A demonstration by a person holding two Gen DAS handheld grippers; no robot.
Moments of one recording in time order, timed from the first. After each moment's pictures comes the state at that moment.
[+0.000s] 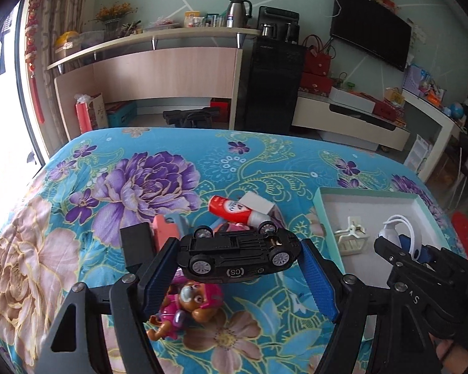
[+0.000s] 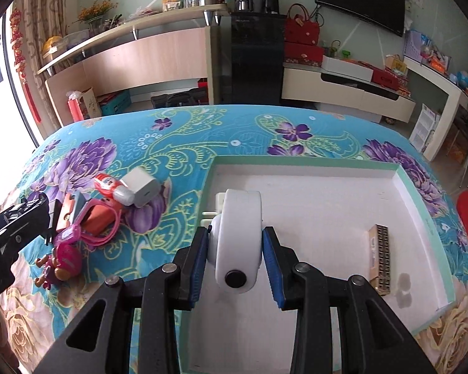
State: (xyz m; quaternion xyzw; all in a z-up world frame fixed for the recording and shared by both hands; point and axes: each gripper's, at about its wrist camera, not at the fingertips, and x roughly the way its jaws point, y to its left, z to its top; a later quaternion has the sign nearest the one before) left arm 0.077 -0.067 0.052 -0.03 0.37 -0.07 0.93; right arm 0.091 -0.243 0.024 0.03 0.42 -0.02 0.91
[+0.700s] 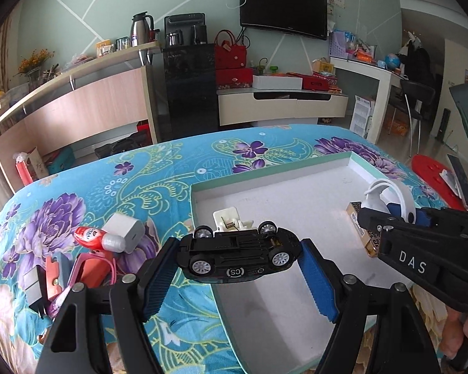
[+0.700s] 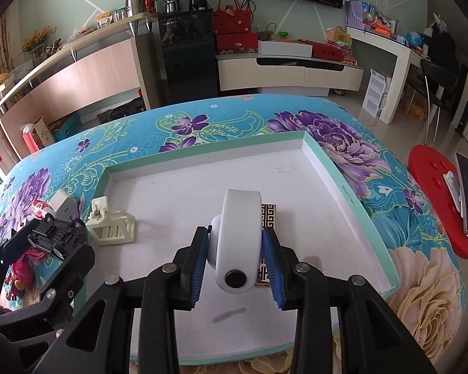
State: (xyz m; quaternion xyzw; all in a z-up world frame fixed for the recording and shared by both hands) left arm 0.076 -0.198 0.024 0.07 0.33 -0.19 0.92; right arm 0.065 -0.347 0.023 0.08 0.42 -0.12 0.89
